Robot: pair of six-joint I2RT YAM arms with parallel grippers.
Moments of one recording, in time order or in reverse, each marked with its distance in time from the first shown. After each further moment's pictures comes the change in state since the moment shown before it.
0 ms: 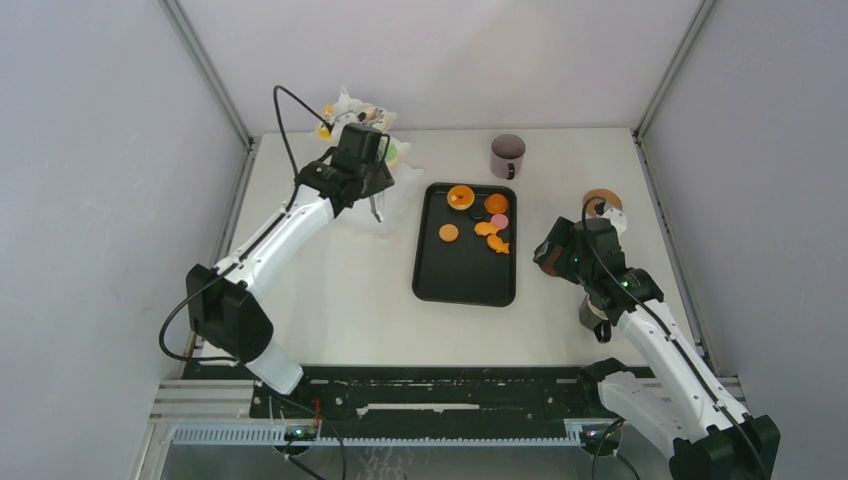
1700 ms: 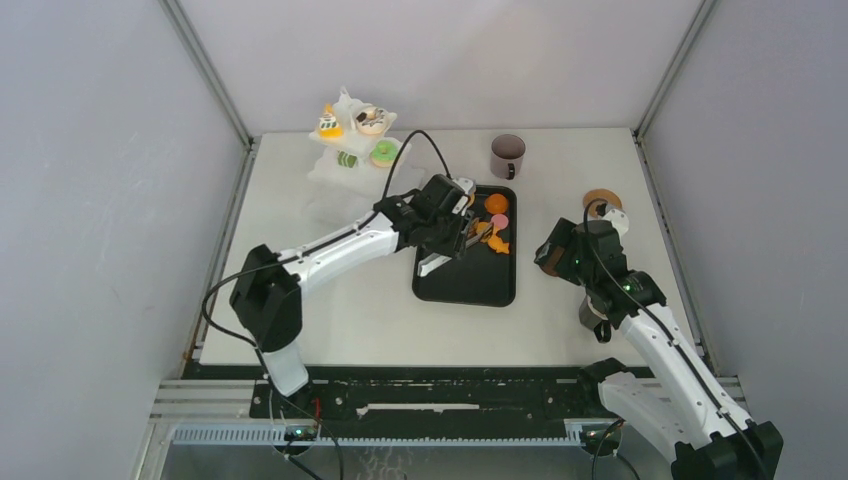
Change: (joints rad) left arm -0.346 0.122 -0.092 0.032 0.339 0.307; right arm 0.012 -0.027 0.000 -0.011 0.019 -0.004
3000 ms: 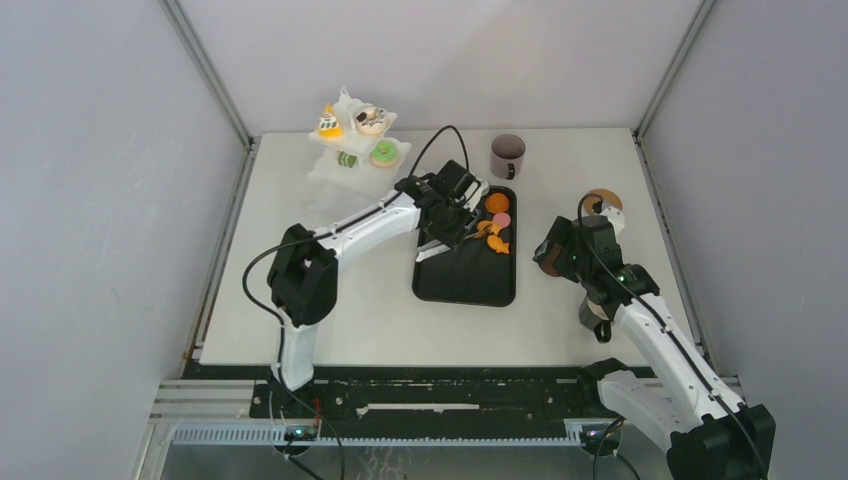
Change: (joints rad) left arm 0.060 0.266 0.269 -0.161 0.036 0.306; right arm -0.026 0.069 0.000 0.026 -0.016 -0.008
